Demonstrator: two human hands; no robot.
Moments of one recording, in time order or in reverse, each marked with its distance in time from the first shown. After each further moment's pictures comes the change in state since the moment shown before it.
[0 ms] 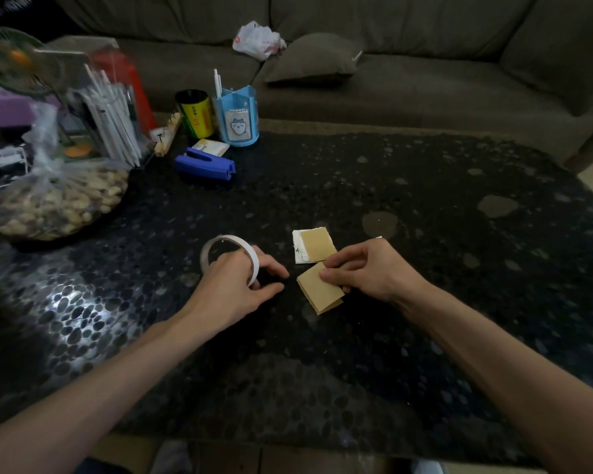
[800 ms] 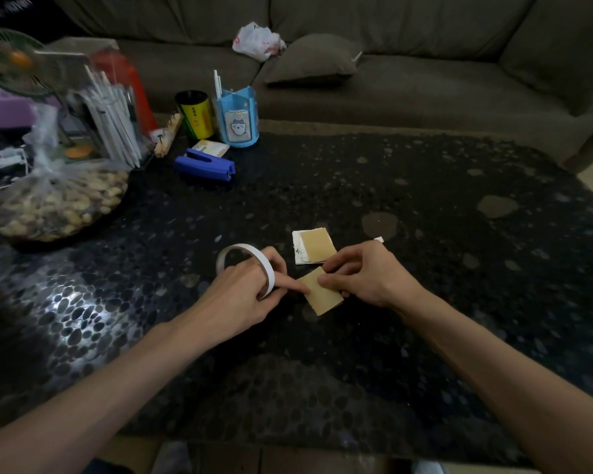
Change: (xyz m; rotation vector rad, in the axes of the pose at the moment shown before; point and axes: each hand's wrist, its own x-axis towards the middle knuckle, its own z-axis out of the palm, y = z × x) left_hand 0.001 0.000 0.005 0.156 -0.121 0.206; right_hand 0.002 0.000 0.006 -0.124 0.011 -0.018
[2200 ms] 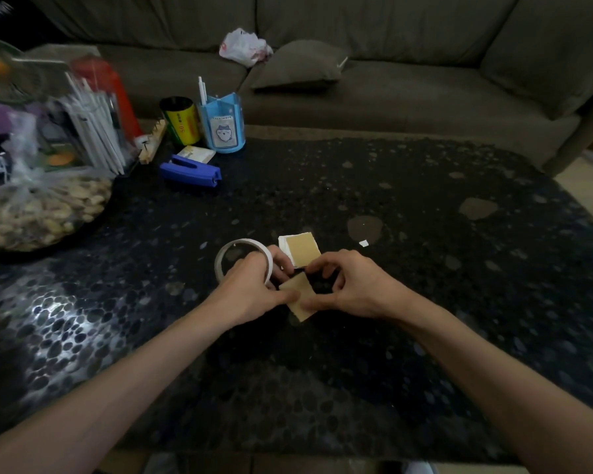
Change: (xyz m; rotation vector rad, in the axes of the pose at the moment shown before) left_hand 0.028 0.026 0.002 -0.369 -0.015 -0.330; right_hand -0.006 0.007 -0.010 -0.301 -0.086 -0.251
